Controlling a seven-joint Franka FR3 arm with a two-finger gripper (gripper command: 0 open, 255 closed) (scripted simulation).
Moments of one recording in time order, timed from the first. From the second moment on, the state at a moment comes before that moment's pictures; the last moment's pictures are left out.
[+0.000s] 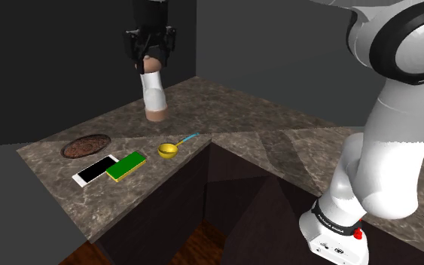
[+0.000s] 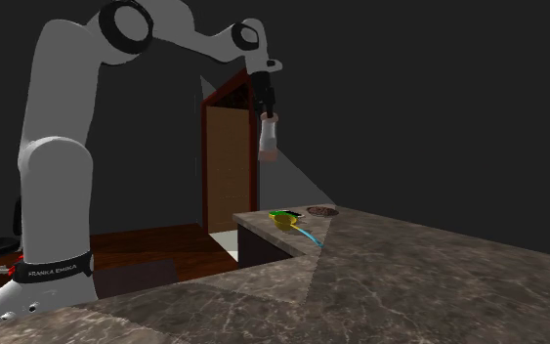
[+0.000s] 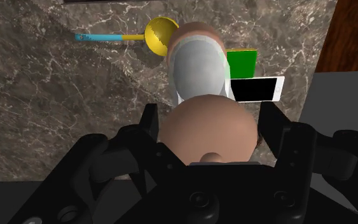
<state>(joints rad) 0.34 0.14 0.04 -1.35 -0.06 1.63 0.35</state>
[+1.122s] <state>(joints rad) 0.48 0.35 0.11 -1.15 -0.12 1.63 0.55</state>
